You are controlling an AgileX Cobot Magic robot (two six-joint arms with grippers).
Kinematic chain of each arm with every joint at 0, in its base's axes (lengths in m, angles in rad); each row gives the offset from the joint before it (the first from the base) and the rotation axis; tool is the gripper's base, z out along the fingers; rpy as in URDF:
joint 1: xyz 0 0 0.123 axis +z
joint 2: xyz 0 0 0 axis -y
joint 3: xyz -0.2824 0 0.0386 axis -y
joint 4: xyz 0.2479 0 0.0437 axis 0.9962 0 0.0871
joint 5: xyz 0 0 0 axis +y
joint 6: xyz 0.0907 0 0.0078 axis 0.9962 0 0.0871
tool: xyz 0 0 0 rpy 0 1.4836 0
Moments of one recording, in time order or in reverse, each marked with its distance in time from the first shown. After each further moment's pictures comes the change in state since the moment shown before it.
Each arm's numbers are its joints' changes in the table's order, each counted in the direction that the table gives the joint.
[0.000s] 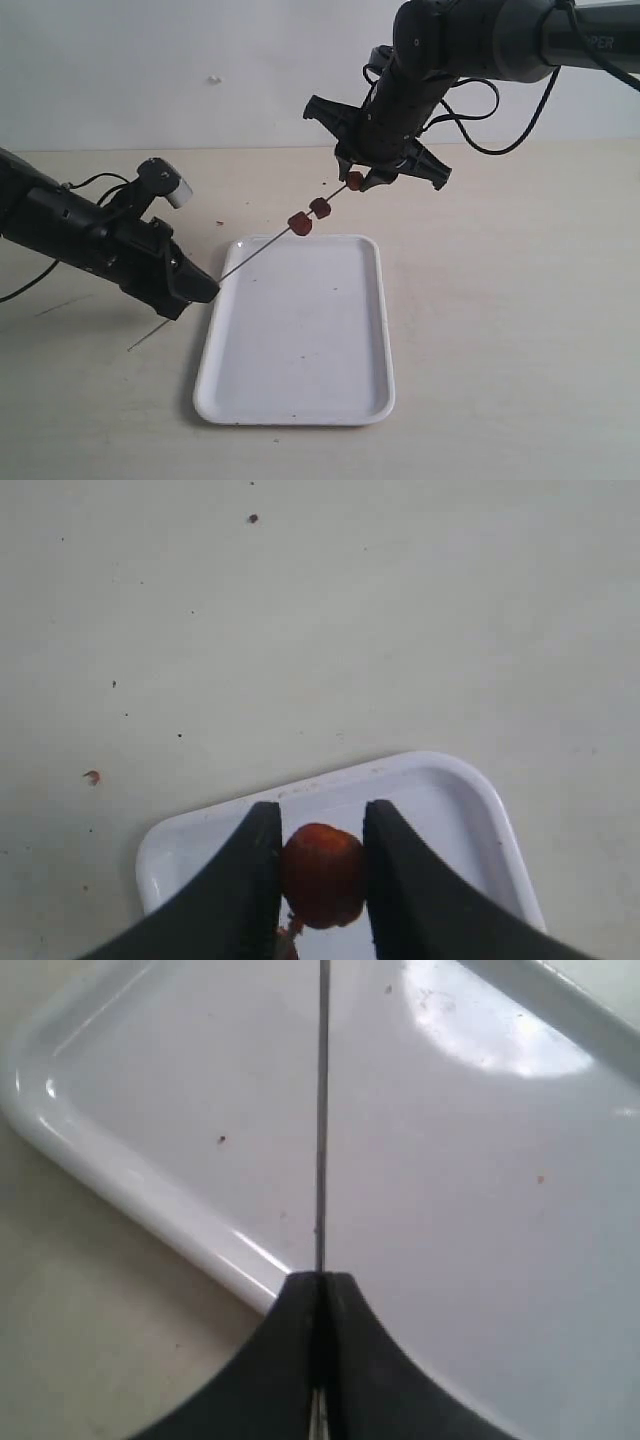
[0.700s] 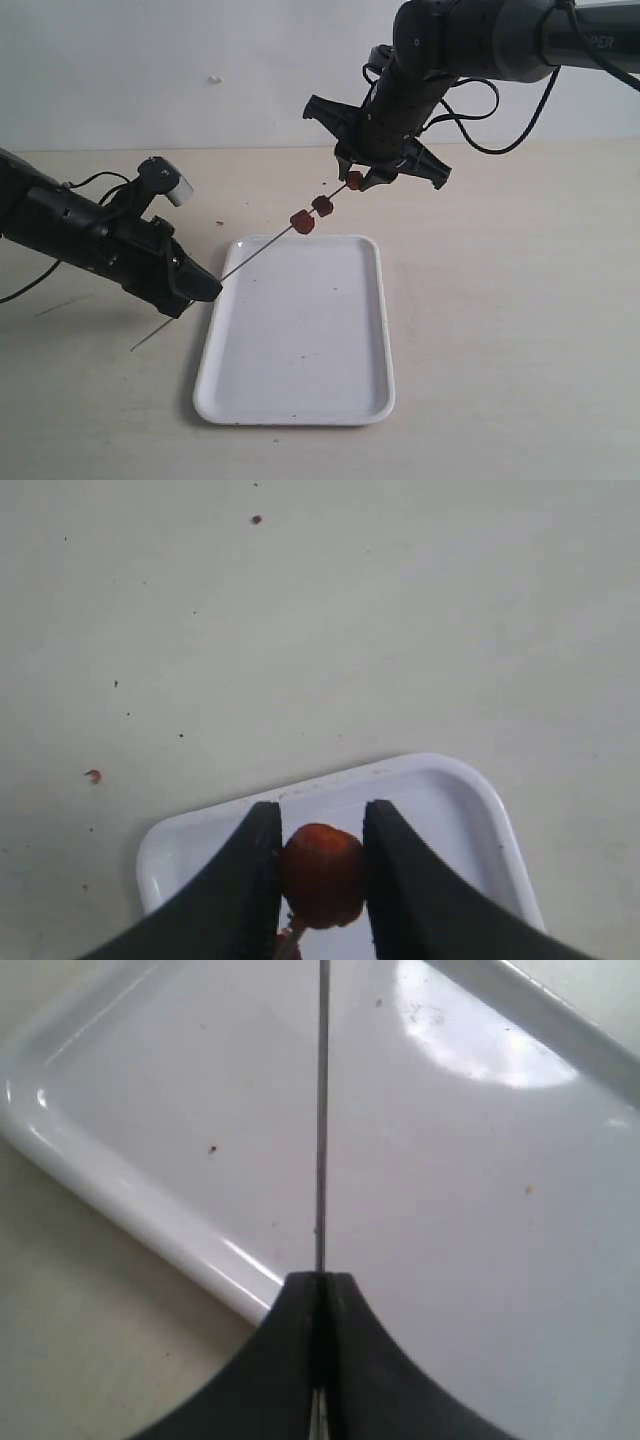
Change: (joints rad) left arm 0.000 0.000 0.000 -0.019 0.011 0.004; right arm 0.000 0.000 0.000 0.000 -0.002 -0.008
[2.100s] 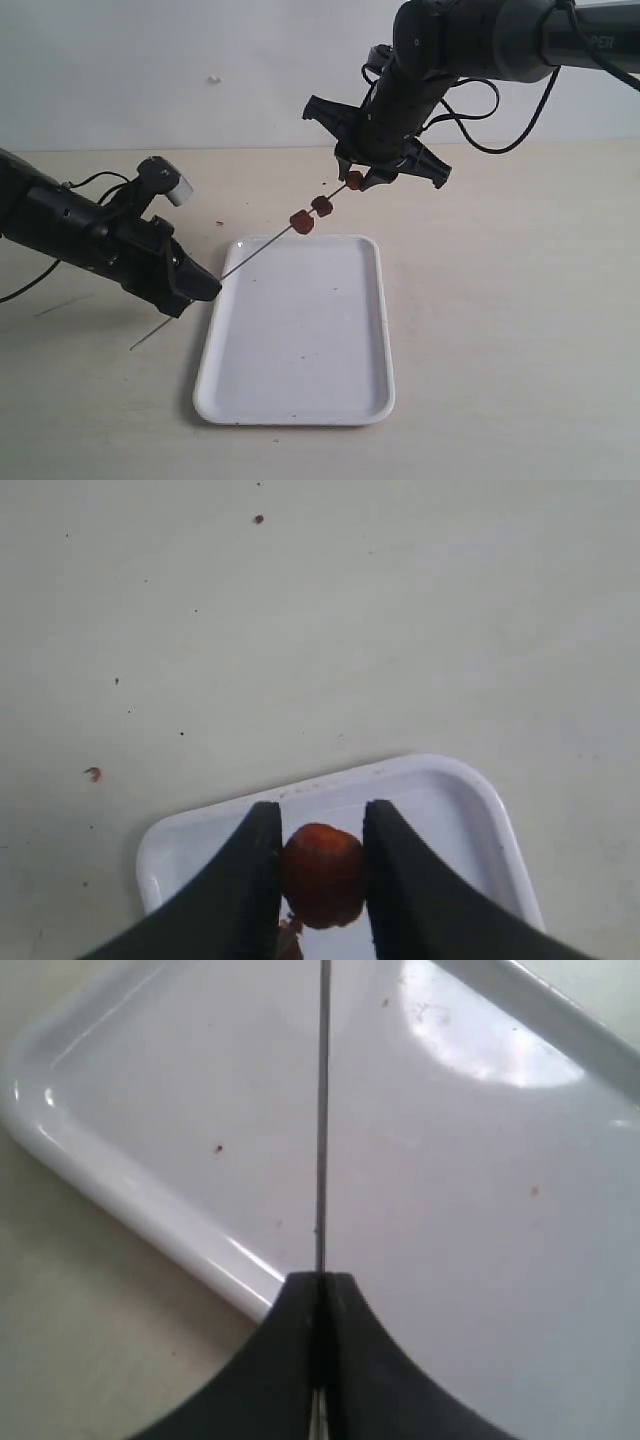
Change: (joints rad) left arm 0.000 0.000 0.000 -0.001 -0.007 0.000; right arm 0.000 0.000 0.000 0.005 0.000 -0.014
